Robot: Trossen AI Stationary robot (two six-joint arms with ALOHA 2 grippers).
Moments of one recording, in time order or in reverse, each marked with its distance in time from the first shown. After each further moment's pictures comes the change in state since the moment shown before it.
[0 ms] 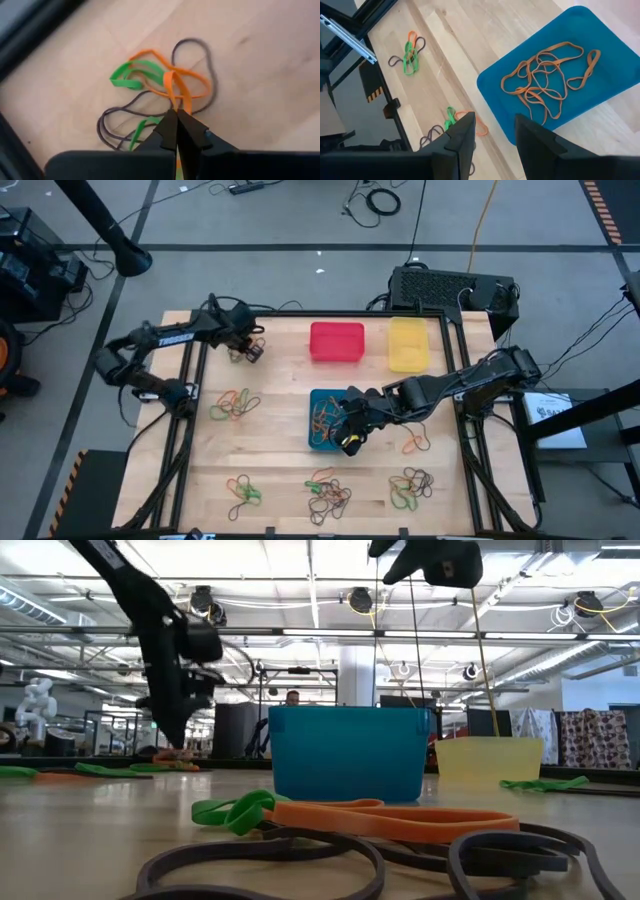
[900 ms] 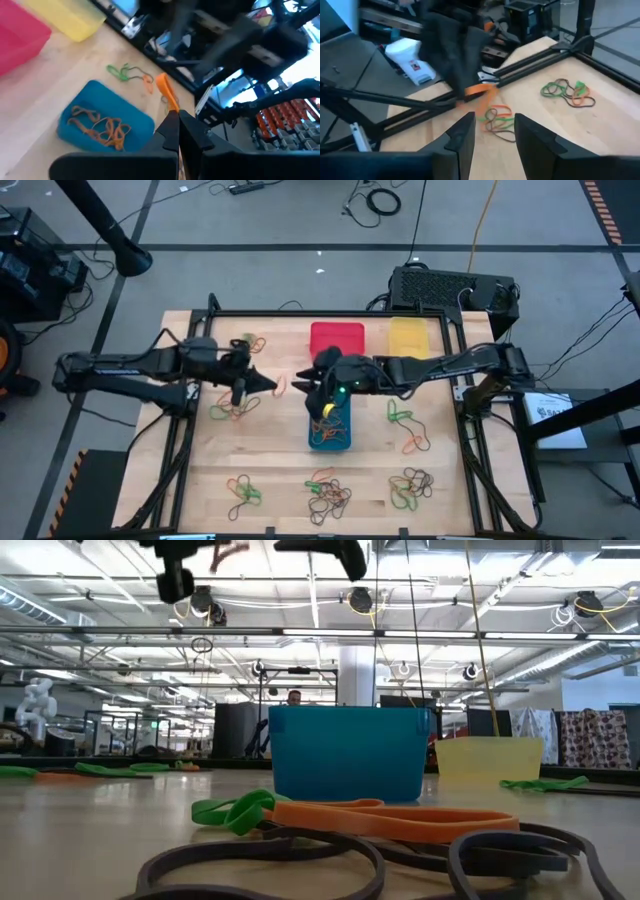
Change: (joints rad) left arm -0.731 -0.542 -0.001 0.375 0.326 -0.643; right arm -0.192 0.062 -0.001 0.650 0.138 -0.490
